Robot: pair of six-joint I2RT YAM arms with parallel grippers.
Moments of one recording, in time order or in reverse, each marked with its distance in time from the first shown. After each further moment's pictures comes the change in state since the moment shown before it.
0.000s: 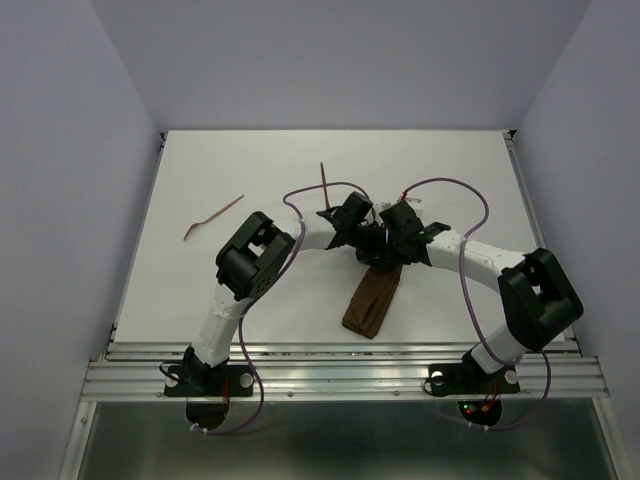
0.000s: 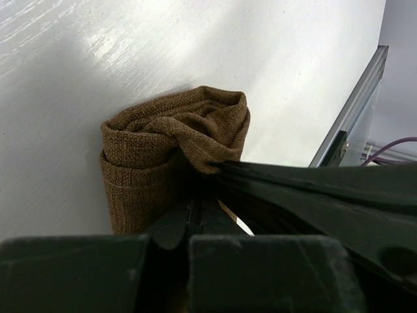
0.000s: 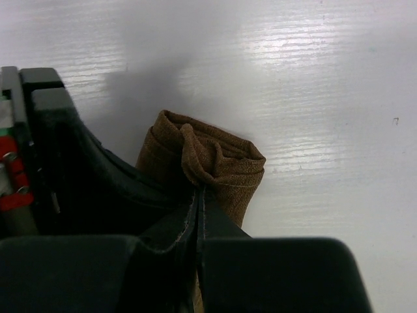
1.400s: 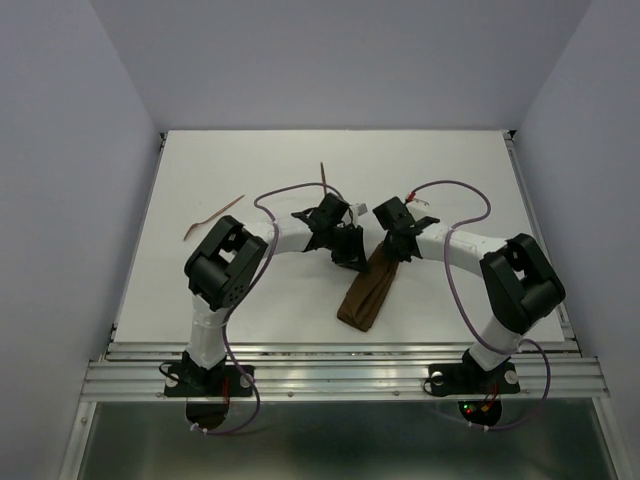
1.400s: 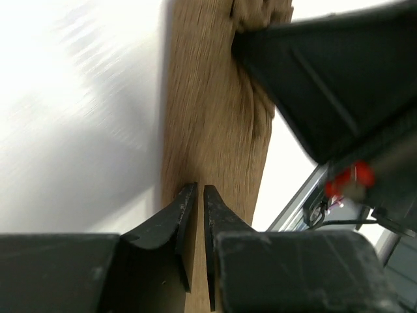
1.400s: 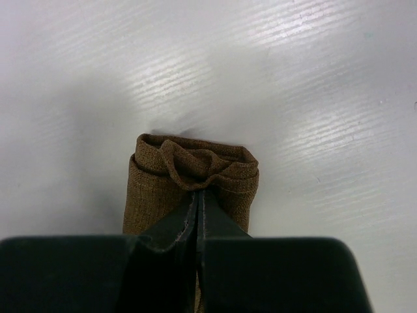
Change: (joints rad) left arm 0.061 -0.197 -0.206 -0.078 -0.079 0.046; right arm -0.014 0.127 0.058 0.002 0.106 0.253
